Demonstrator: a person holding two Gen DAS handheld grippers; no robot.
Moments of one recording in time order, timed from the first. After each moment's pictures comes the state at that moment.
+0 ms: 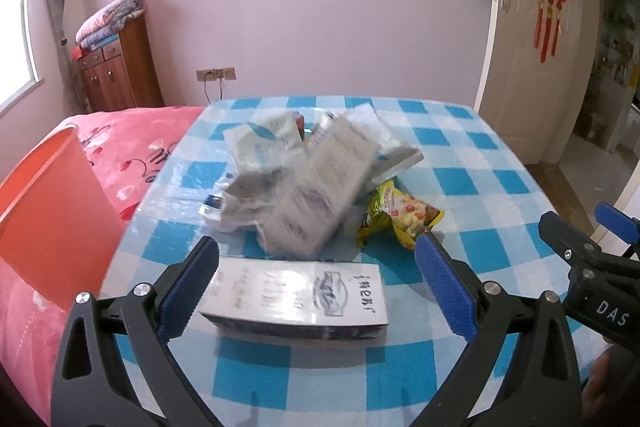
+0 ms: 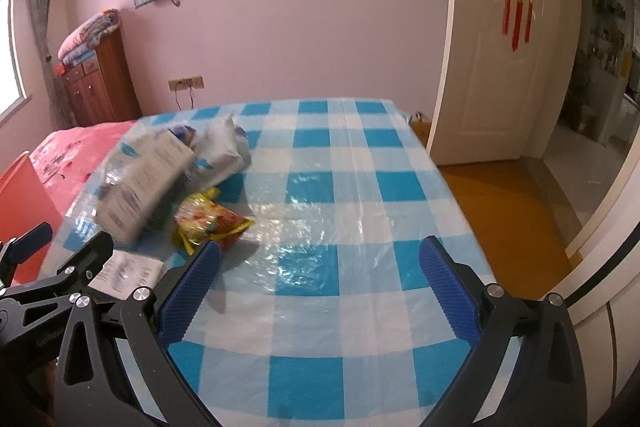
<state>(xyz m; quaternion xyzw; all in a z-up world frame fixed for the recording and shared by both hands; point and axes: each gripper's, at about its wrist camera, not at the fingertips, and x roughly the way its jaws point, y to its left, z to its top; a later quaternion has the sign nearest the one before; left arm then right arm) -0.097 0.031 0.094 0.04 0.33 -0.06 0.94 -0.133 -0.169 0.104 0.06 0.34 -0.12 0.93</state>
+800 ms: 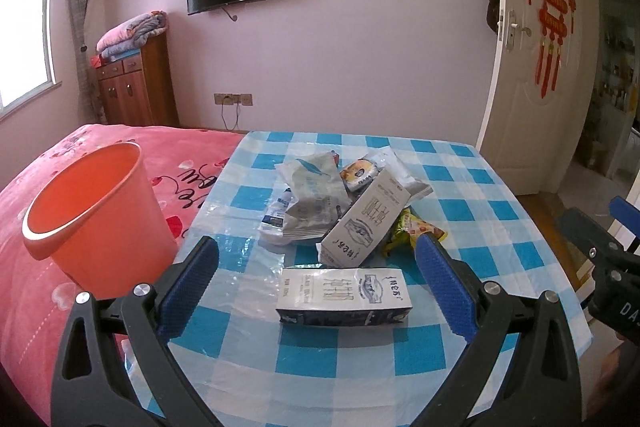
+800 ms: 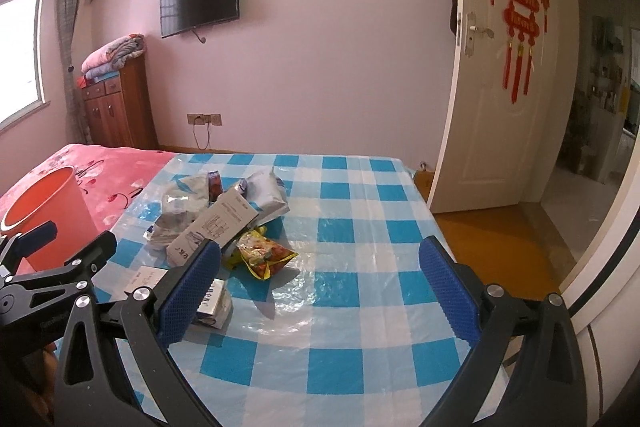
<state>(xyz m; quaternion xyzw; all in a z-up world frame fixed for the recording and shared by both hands) -0.146 0.083 0.138 0.01 0.28 -0.05 0.96 -0.190 -0.116 0.165 0.02 0.26 -0.11 0.96</state>
